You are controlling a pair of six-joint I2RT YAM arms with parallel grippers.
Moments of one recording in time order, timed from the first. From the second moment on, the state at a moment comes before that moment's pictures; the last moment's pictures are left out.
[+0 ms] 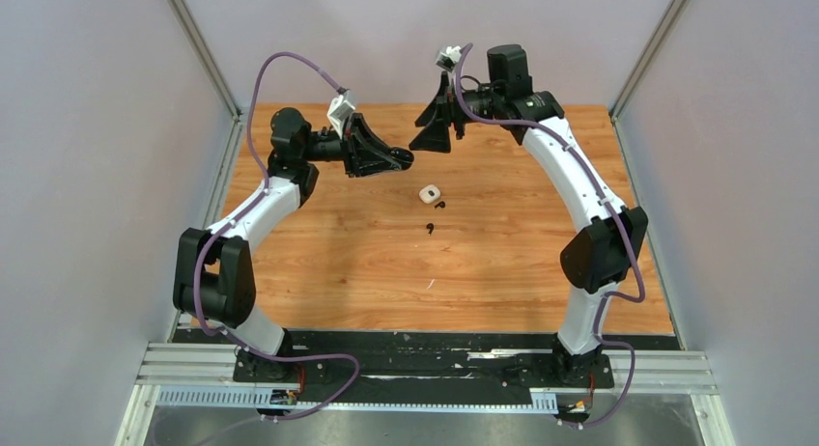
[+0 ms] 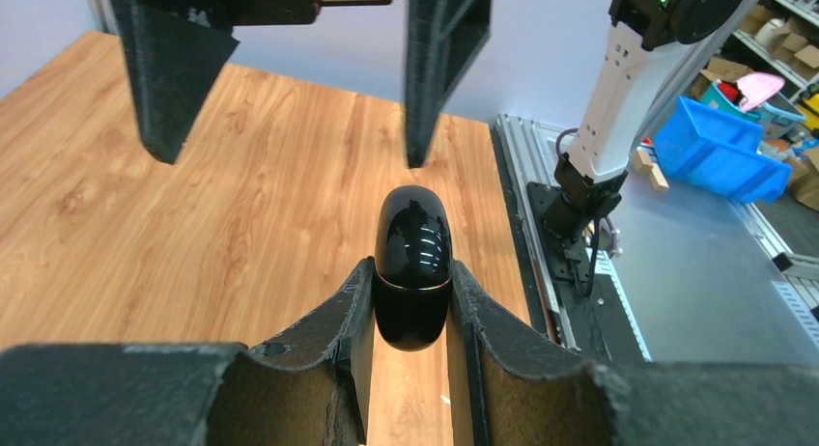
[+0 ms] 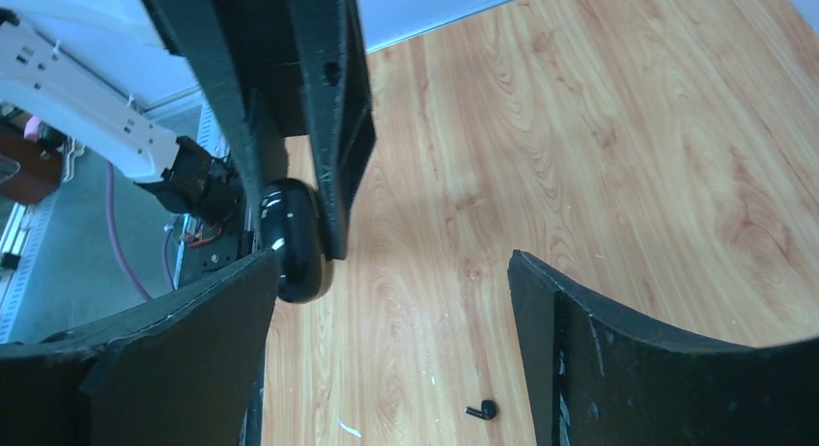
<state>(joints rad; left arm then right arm) -0.25 1.58 1.14 0.71 1.34 -0.51 0.39 1.89 2.01 -0.56 -1.06 -0.10</state>
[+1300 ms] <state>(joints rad) -0.25 1.58 1.14 0.71 1.34 -0.56 0.42 1.92 2.08 -0.62 -1.00 -0.15</state>
